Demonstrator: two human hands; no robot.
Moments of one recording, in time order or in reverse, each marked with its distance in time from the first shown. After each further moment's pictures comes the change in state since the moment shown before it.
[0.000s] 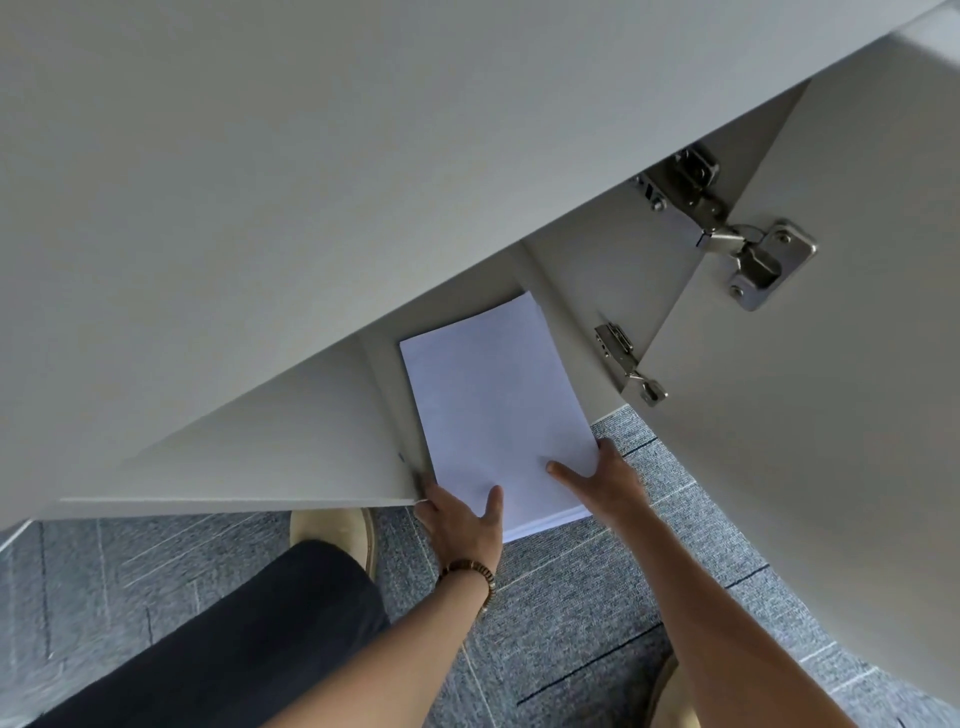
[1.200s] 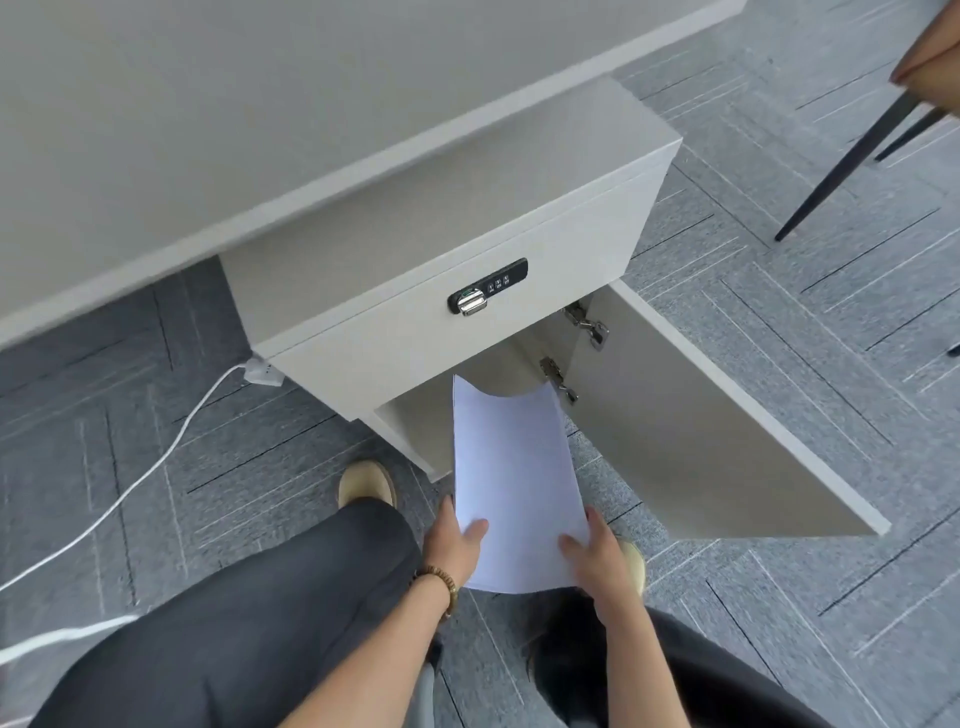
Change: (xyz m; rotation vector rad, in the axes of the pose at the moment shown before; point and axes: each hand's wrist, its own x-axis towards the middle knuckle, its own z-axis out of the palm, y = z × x) left_hand -0.187 0.033 -0.193 -0.064 -0.463 0.078; right_hand -0.333 -0.058 -0.072 0.238 0.073 0.170
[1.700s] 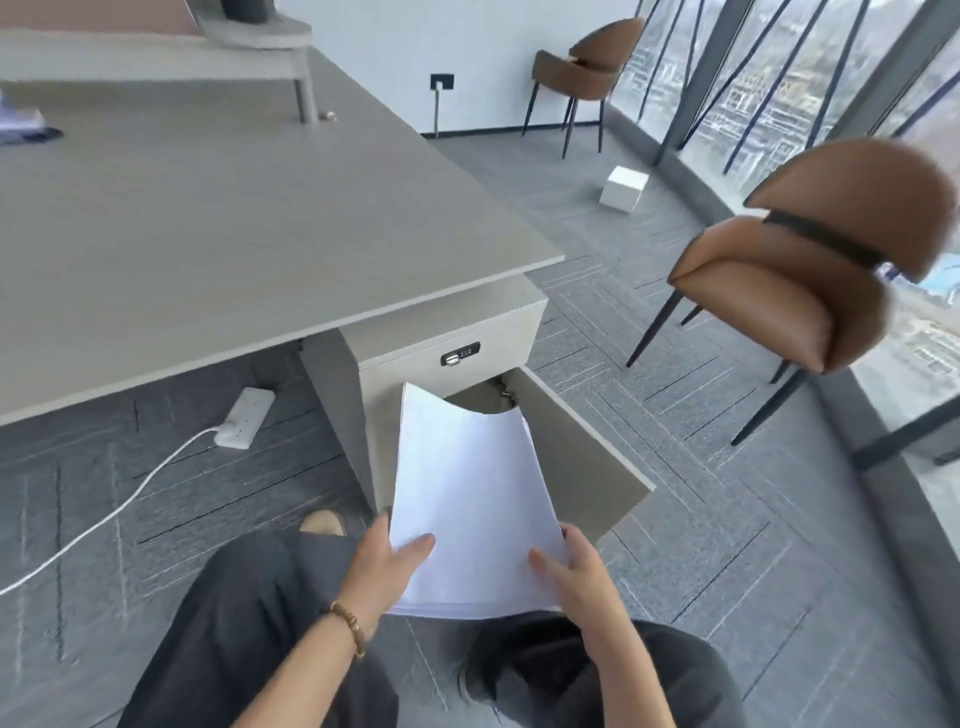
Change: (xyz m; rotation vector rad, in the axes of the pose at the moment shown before) left_hand -0.268 0.030 -0.113 -0.170 0.014 0.379; right_hand -0.283 -0.021 -0.054 0.192 0.094 -0.338
